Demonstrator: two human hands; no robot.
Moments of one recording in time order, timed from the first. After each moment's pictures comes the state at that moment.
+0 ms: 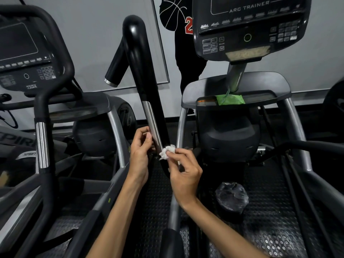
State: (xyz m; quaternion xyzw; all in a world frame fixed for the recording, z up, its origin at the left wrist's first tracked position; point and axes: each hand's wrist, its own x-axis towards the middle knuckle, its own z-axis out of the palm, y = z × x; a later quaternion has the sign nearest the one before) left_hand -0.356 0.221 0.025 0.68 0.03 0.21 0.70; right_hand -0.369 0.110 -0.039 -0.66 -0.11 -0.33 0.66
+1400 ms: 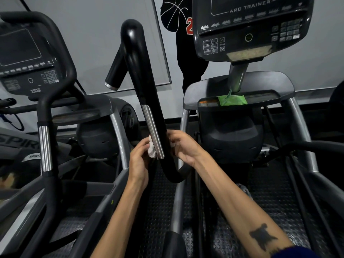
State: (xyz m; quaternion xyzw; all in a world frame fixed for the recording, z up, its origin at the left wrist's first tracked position) left_hand -0.354 0.220 0.017 0.60 0.08 0.20 0.77; right_hand -0.272 0.096 0.012 -0.44 -0.15 0.33 0.82
